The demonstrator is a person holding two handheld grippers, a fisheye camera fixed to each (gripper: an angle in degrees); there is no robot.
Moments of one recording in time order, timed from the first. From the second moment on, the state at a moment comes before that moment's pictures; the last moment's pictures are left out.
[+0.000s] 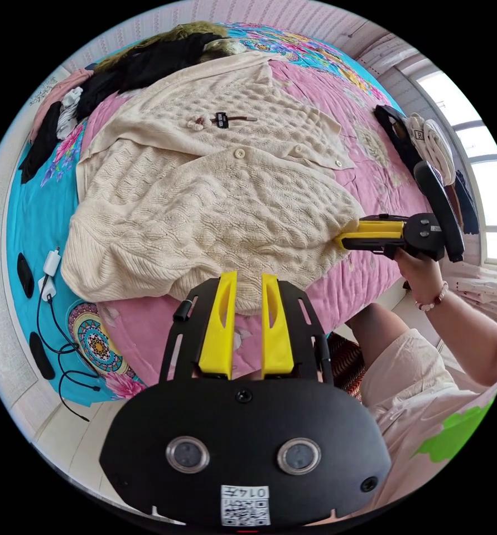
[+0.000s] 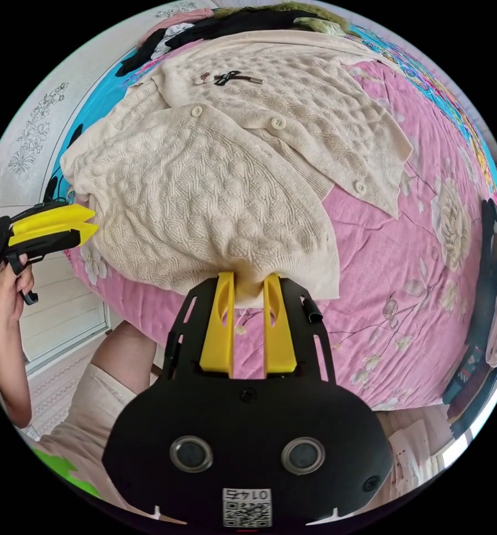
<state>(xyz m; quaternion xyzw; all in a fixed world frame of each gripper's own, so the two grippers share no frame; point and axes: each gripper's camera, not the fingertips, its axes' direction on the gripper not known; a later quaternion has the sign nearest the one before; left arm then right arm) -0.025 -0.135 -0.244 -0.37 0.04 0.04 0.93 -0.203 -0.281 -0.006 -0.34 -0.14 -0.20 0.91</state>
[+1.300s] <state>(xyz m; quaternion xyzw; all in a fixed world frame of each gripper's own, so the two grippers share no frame) -0.044 0.026 -0.369 -0.24 -0.02 0.01 0.97 -0.201 -0.209 -0.017 -0.23 -0.44 -0.28 0.82</state>
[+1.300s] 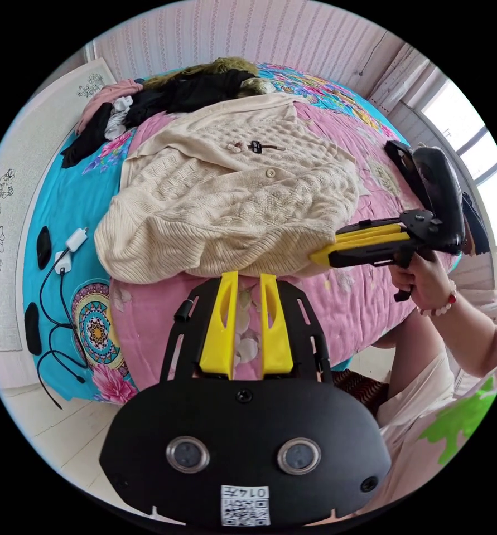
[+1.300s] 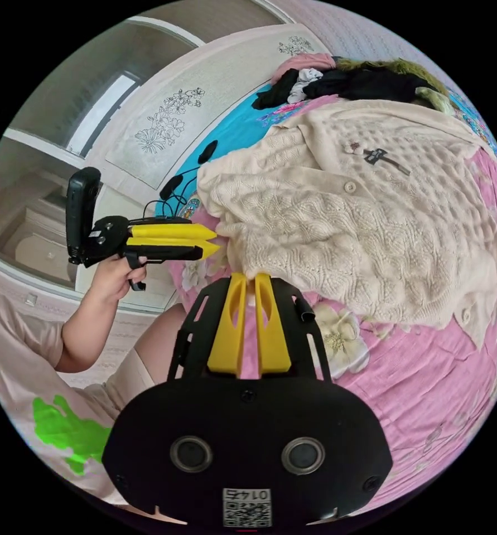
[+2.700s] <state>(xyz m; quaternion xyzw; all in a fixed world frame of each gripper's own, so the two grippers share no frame) -0.073 0.229 -0.497 -0.20 0.05 -0.04 0.98 -0.089 -0.150 -0.081 -0.23 -0.40 -0.23 0.86</state>
